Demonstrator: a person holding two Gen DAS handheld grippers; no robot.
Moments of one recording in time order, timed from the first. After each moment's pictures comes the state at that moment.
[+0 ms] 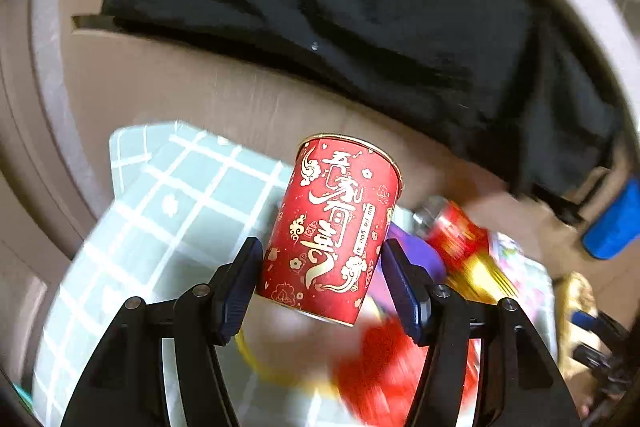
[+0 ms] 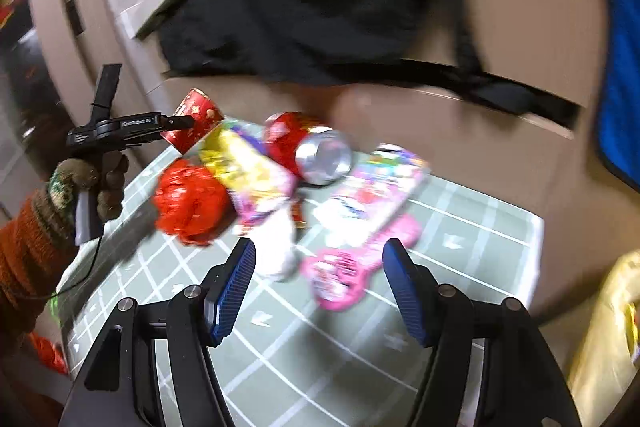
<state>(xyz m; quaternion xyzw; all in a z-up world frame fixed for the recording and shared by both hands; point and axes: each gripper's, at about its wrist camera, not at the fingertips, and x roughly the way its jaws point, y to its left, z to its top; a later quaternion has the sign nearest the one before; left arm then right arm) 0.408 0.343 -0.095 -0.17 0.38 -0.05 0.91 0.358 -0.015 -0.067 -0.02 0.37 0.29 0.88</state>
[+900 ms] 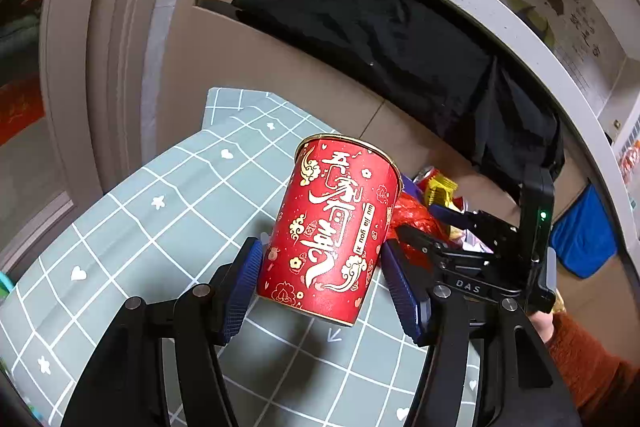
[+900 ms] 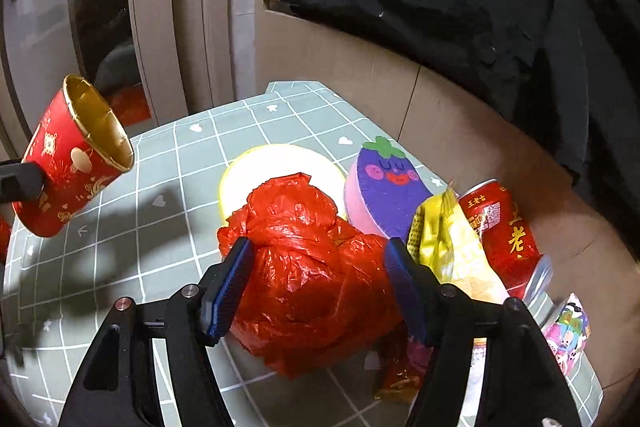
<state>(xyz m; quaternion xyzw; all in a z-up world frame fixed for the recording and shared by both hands) 0.224 0.364 -0.095 -0.25 0.31 0.02 0.91 0.390 0.177 -0.108 -0.20 0.33 0.38 0.84</state>
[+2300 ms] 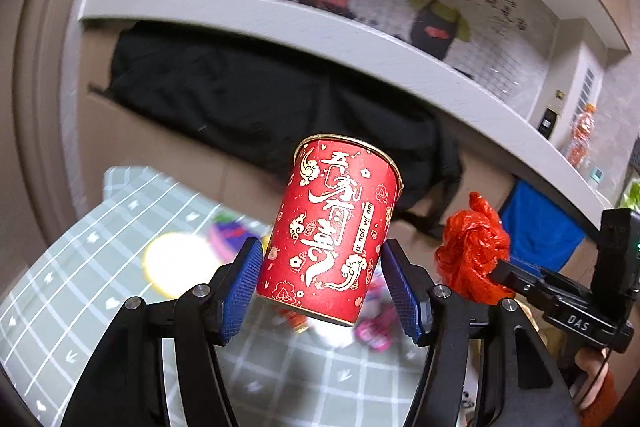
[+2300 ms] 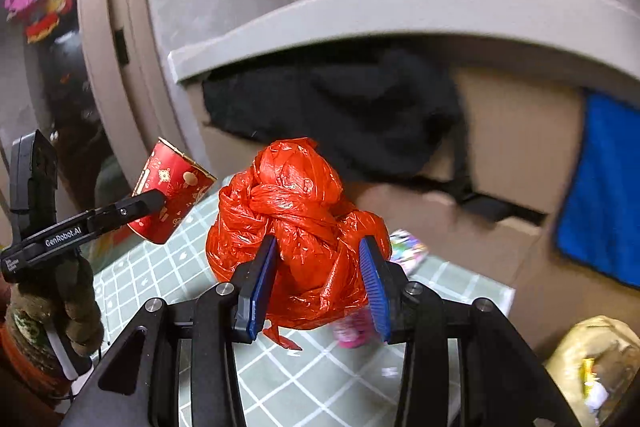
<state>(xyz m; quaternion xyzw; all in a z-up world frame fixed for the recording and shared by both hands) 0.261 0.190 0.011 -0.17 0.23 -0.06 0.96 0.315 -0.070 0.030 0.00 0.26 0.30 0.92</state>
